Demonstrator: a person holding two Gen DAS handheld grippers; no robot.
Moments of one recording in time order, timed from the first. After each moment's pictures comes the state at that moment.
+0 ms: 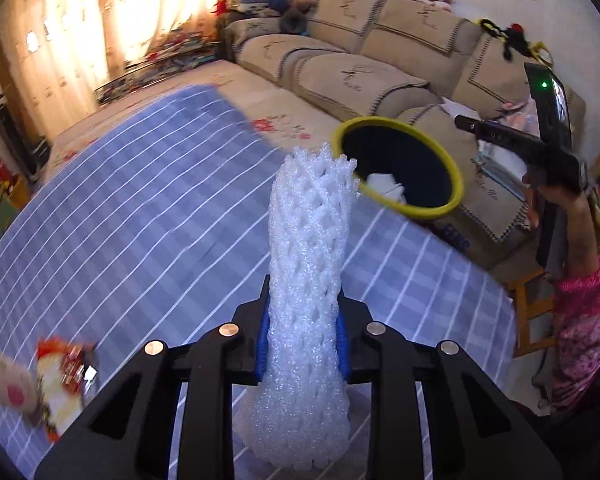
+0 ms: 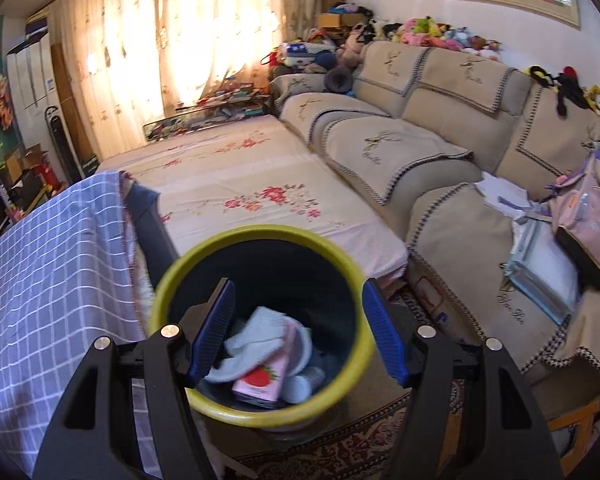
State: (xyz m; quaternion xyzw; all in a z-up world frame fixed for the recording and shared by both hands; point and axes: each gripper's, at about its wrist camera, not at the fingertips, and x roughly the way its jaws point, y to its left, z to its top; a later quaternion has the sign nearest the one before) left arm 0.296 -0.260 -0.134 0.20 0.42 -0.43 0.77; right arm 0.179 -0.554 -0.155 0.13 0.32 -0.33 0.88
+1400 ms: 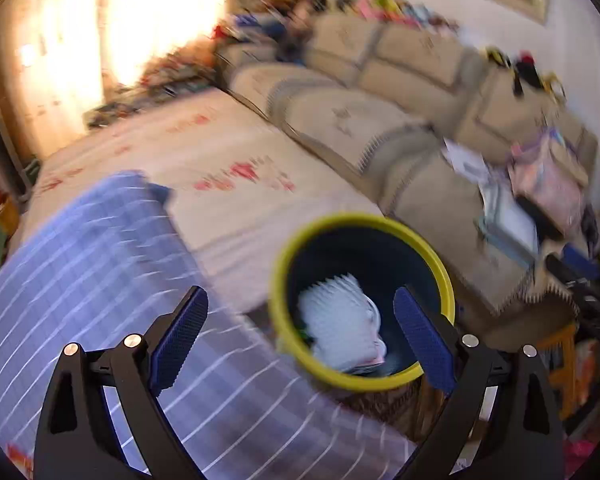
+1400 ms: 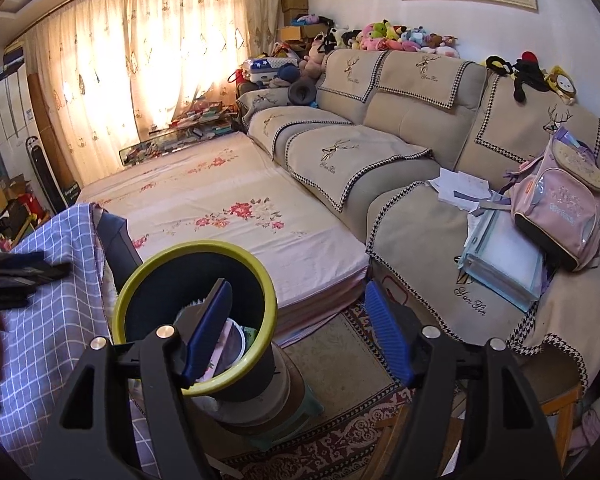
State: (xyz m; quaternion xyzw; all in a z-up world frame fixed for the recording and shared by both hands) left arm 0.336 -0.420 -0.108 0.14 0.38 -0.42 0.82; right arm 0.102 -0.586 -0.128 0.15 0.30 -0.35 0.87
